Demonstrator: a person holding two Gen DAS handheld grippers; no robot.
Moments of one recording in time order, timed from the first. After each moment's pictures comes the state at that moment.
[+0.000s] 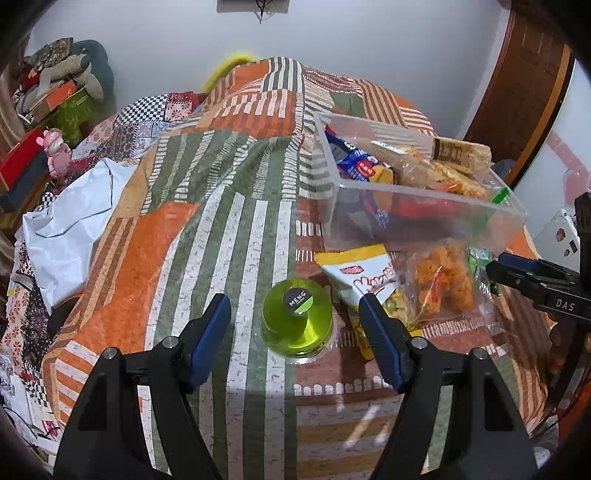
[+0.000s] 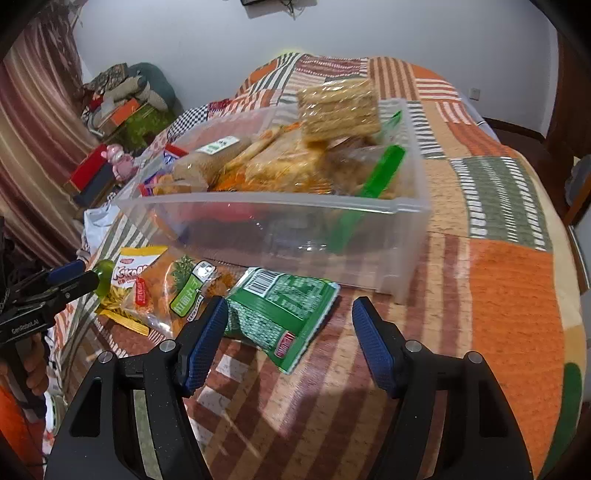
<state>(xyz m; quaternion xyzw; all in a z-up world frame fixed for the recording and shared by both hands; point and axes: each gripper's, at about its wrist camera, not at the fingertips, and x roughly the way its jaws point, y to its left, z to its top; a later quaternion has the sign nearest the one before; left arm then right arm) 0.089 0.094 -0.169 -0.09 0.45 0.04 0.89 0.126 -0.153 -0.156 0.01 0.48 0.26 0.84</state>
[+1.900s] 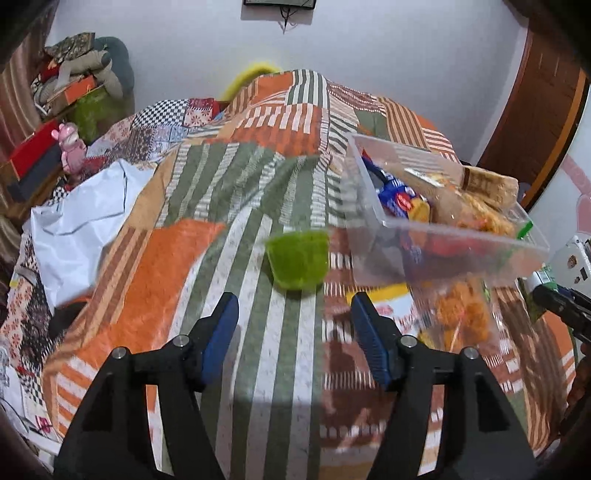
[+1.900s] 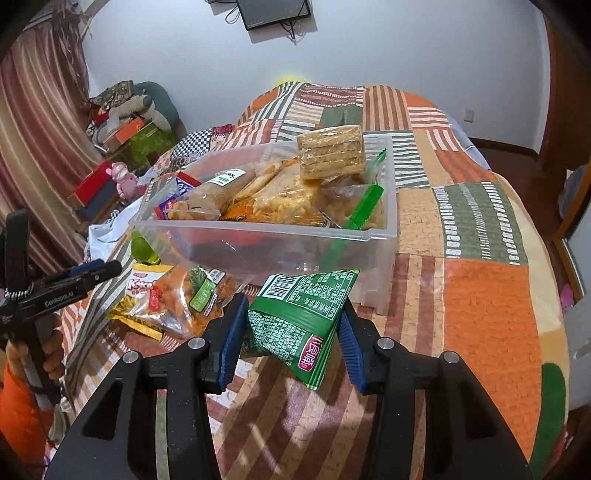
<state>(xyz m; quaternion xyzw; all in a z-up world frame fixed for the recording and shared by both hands) 0.112 0.116 -0.170 -0.10 0.42 0.08 0.90 0.116 -0.165 -0.132 0.02 0.43 0.25 0.87</state>
